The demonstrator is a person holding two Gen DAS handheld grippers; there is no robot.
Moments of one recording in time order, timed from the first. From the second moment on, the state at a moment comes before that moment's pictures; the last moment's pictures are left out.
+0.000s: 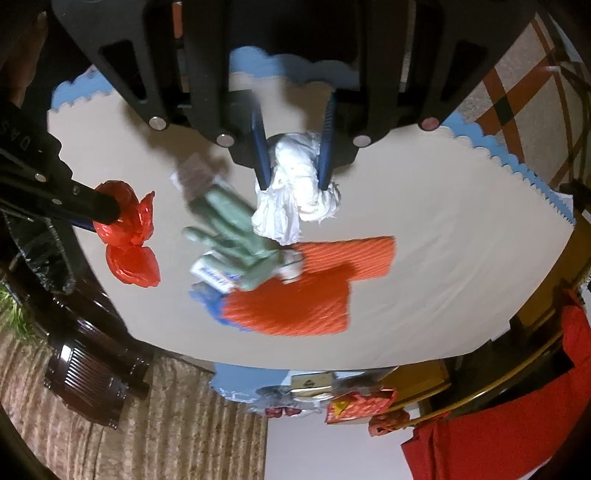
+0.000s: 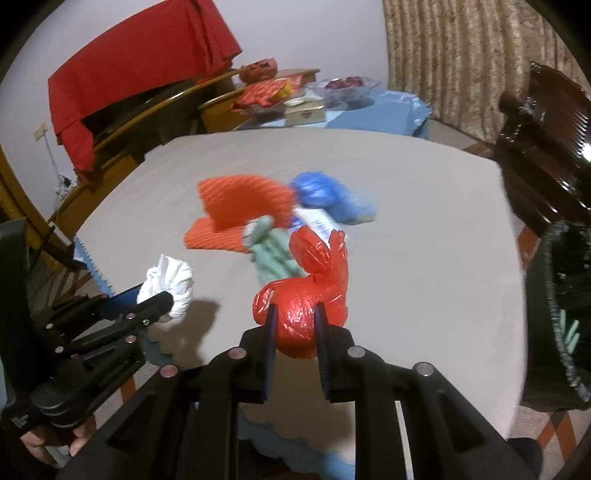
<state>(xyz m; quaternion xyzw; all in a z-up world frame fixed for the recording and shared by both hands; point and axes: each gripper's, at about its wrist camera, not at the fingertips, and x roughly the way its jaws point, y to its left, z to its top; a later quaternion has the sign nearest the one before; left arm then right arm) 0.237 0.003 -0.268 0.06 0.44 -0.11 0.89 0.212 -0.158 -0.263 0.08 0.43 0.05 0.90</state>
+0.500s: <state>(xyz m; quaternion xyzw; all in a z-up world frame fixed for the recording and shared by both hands) 0.212 -0.159 -0.233 0.06 0.42 -0.16 0.89 0.170 -0.327 -0.227 0.12 0.40 -0.04 0.91</state>
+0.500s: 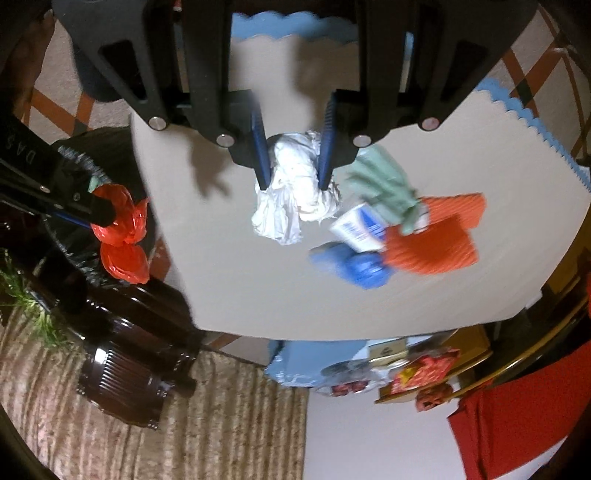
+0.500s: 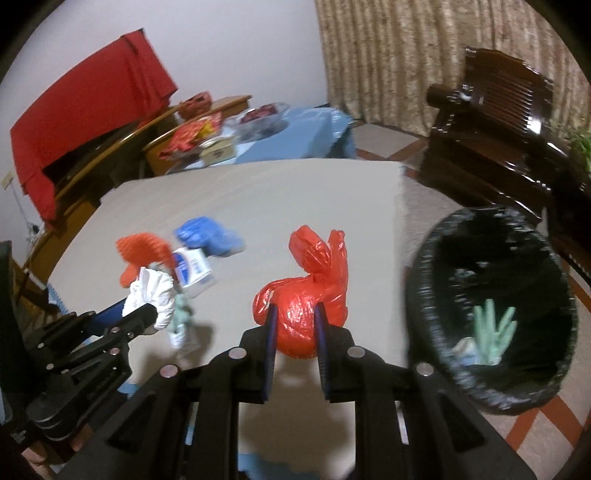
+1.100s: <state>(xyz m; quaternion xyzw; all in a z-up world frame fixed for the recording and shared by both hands) 0.202 -0.362 -0.236 0.09 0.42 -0.25 0.87 0.128 -0.507 -0.238 0.14 0.40 -0.13 0.90</state>
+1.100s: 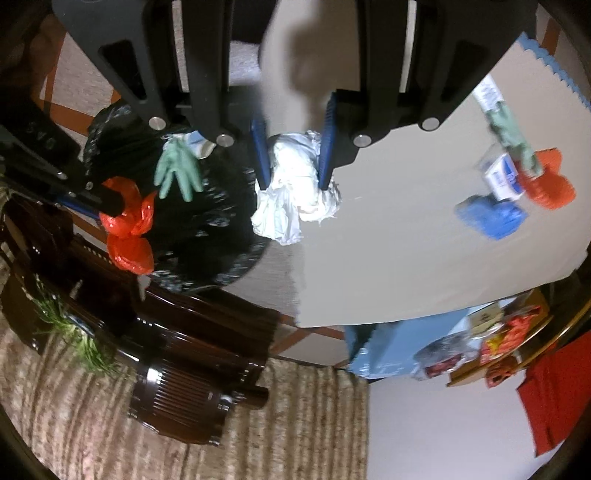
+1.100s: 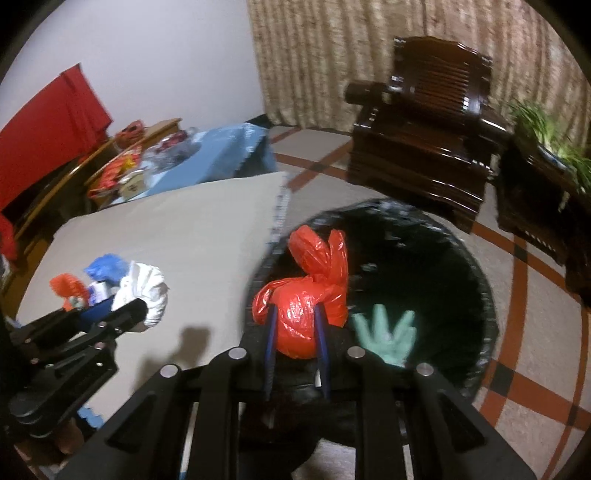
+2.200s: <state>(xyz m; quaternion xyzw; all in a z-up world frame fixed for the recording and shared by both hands) 0.202 -0.389 -0.255 0.13 0.42 -0.26 0.86 0.093 -0.552 -0.270 0.20 0.41 -0.17 0.87</state>
